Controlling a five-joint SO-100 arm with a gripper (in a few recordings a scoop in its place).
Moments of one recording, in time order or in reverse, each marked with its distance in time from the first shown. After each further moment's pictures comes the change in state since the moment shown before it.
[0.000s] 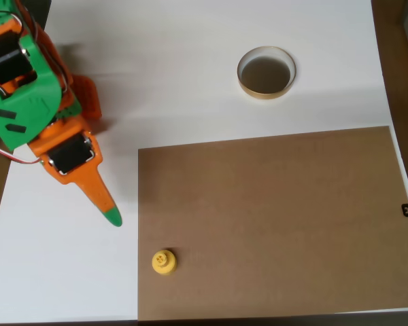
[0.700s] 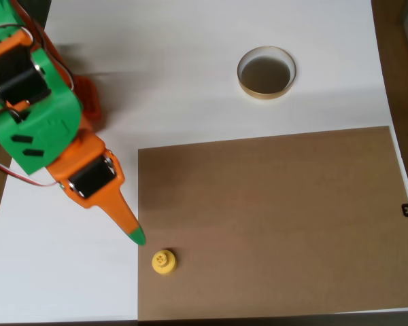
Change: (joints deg) arm -3.6 -30.5 -20.7 0.9 3.0
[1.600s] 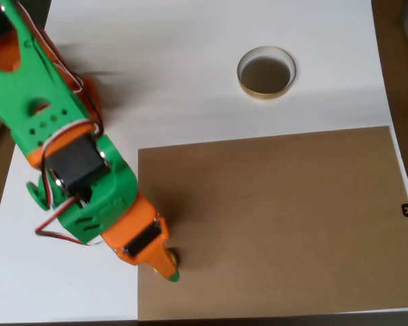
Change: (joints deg) arm -1.3 -39.3 -26.1 5.6 2.4
